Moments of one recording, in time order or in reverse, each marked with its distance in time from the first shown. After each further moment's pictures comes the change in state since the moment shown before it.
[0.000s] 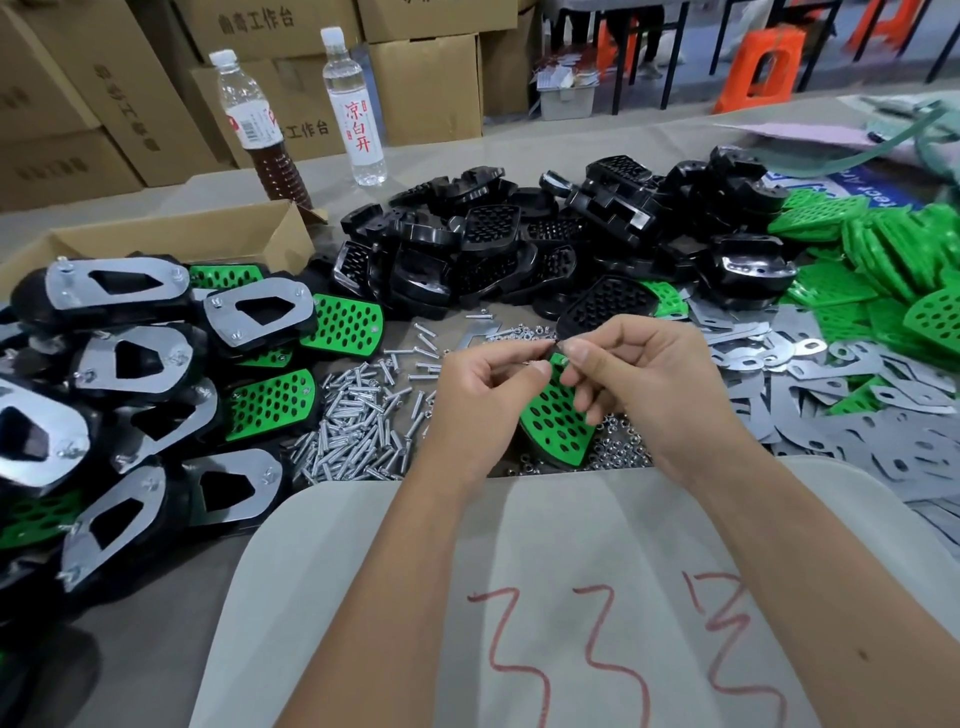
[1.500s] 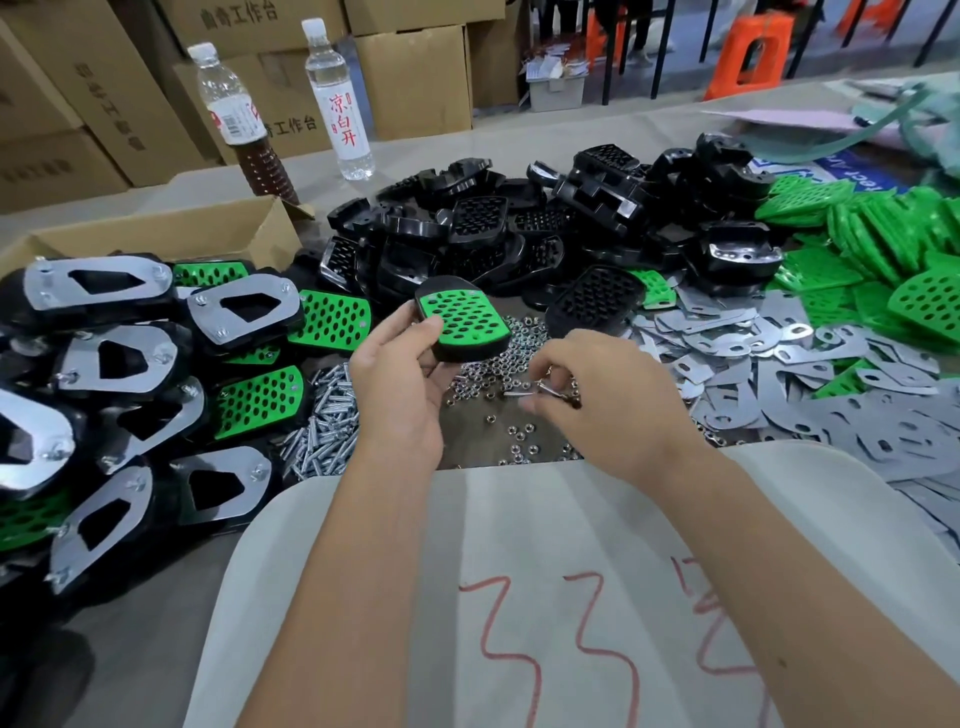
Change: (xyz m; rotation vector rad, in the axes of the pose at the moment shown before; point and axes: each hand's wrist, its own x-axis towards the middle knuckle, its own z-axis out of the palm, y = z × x) left_hand 0.020 0.011 -0.025 -0.563 0.451 -0.217; right_hand -0.005 0.008 0.010 -1.166 -0.081 -0.196
